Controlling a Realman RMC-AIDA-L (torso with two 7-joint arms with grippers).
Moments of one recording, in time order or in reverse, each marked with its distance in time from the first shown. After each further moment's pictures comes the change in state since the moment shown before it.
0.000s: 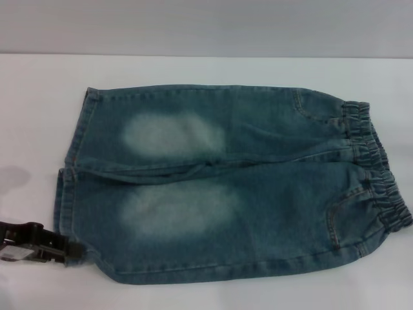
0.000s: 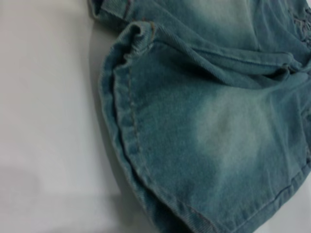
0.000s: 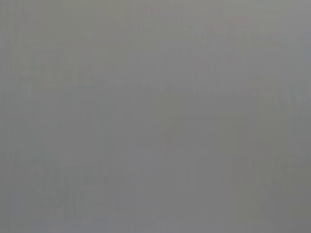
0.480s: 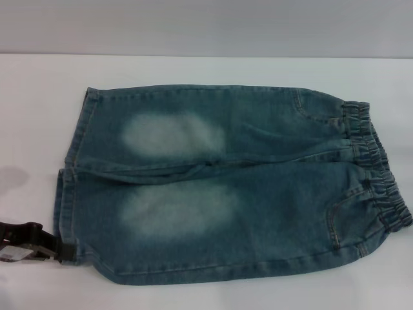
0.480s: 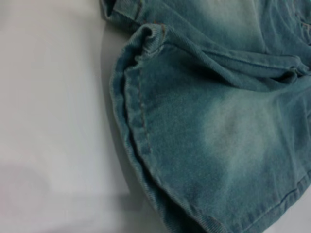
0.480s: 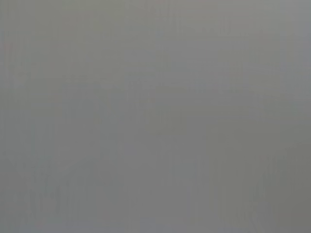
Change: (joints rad) left arm 0.003 0.002 0.002 -0.003 0.001 -0.017 -0.014; right arm -0.006 0.000 0.011 0.000 0.000 0.000 0.000
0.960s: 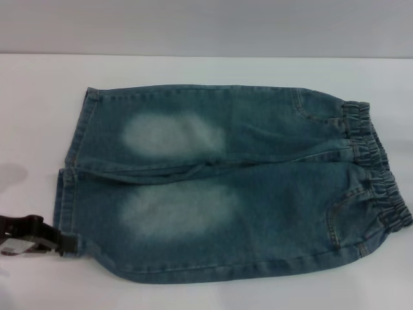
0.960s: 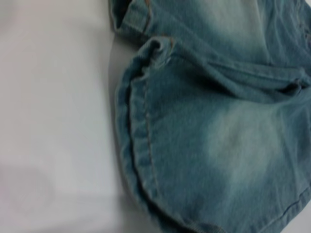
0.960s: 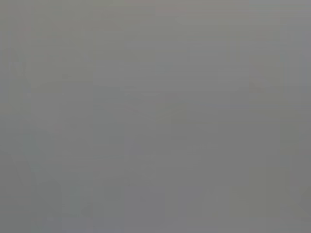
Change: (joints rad) left arm -0.004 -0.002 -0.017 0.002 -0.003 -0.017 -0.014; right arm -0.002 -0.019 -0.029 -0.050 -0.079 0.016 0.220
